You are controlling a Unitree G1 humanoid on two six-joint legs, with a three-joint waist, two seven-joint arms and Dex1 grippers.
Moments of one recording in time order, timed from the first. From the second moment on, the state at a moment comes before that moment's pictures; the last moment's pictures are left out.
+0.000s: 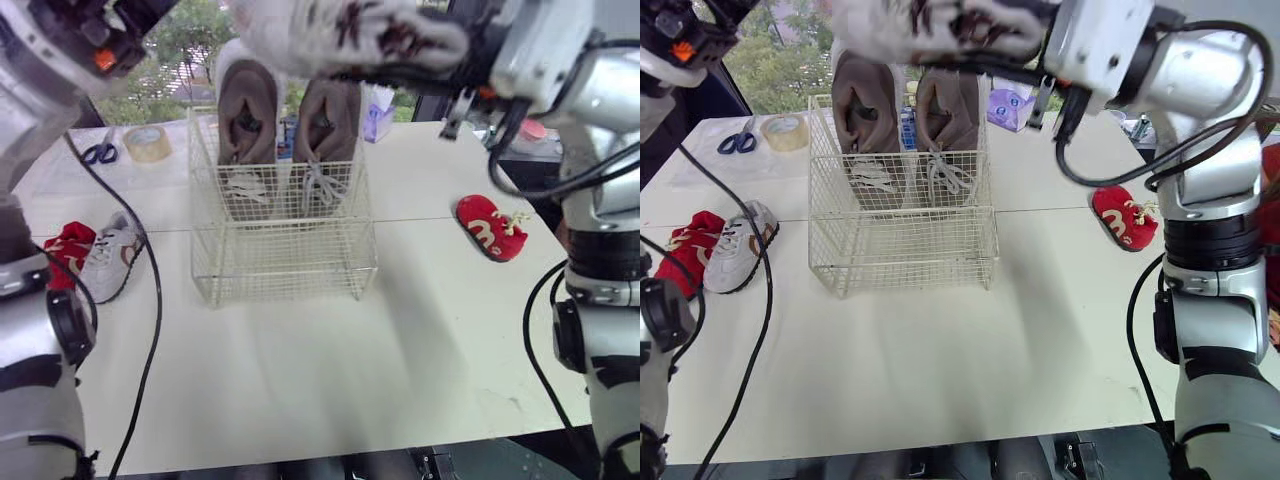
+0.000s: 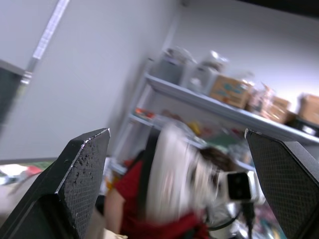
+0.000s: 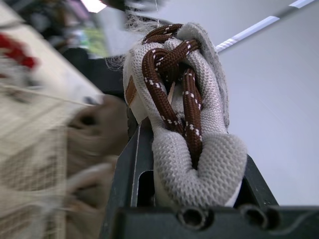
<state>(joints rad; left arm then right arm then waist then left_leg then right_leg) -1.19 0.80 0.29 0.29 -1.55 0.99 -0.58 -1.13 -0.71 0.05 -0.01 0.27 -0.06 1.01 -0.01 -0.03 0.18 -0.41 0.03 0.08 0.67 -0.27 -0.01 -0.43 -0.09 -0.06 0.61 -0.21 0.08</state>
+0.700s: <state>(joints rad) -1.25 0.75 0.21 0.36 -1.20 1.15 -0.95 -1.10 -0.68 0.05 -0.09 0.24 -0.07 1.00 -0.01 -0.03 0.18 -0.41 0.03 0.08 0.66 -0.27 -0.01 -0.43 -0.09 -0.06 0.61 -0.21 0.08</state>
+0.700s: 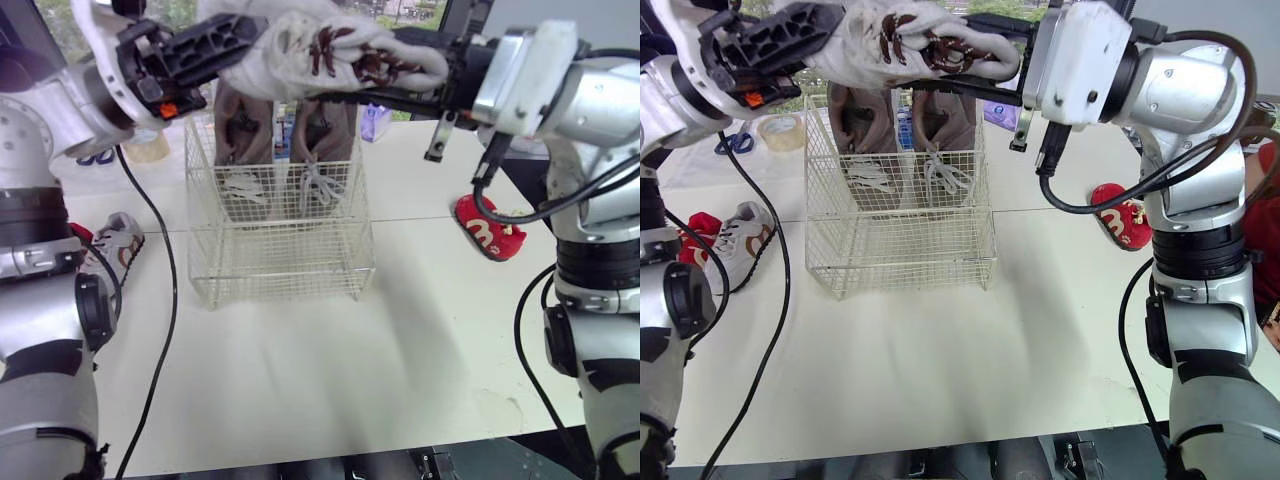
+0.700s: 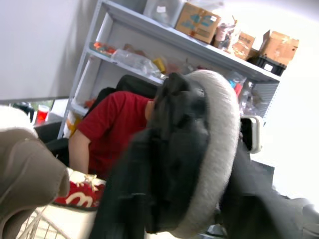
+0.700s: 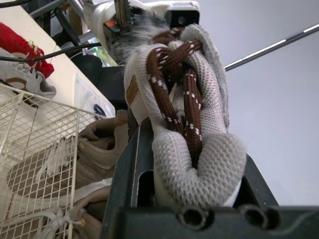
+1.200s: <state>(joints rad) -1.02 0.21 0.66 0.08 -1.48 0.78 -0.30 -0.92 -0.23 -0.29 -0.22 0.80 0.53 0.38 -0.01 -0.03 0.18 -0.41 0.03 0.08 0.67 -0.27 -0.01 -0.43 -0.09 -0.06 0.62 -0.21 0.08</state>
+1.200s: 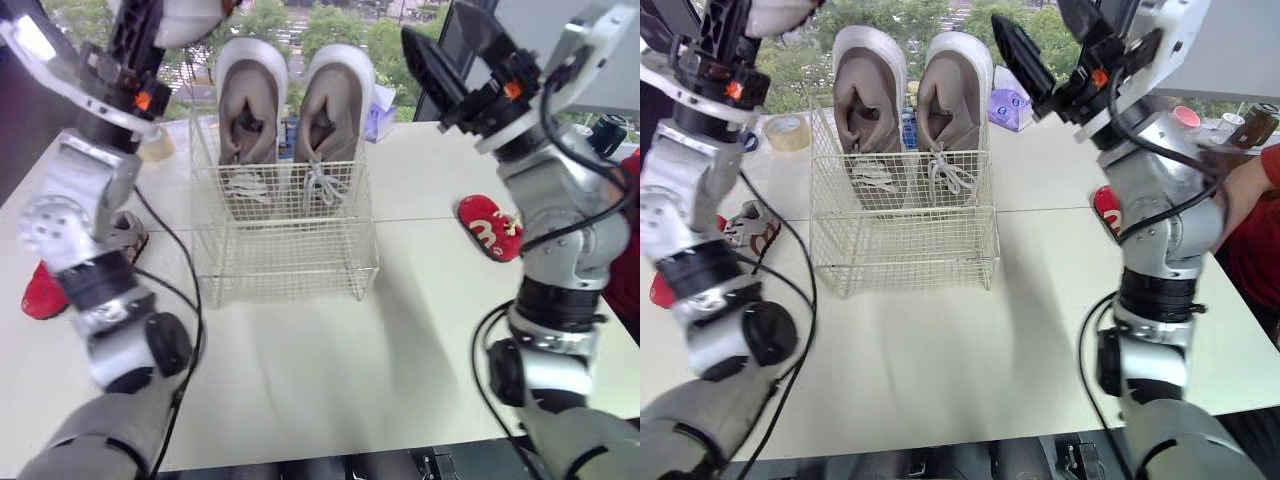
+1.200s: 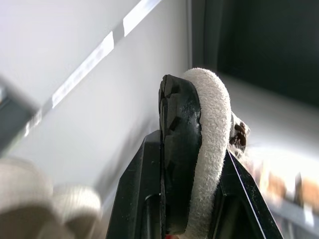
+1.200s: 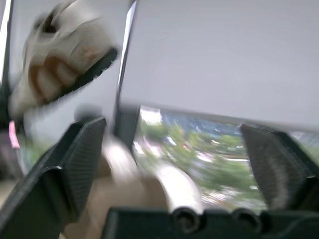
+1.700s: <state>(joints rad) -0.89 0.07 0.49 -0.05 -1.60 0.72 -0.17 -1.04 0.01 -0.28 -0.19 1.15 0.54 0.14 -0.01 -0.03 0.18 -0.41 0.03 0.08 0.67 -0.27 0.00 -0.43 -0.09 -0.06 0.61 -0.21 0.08</state>
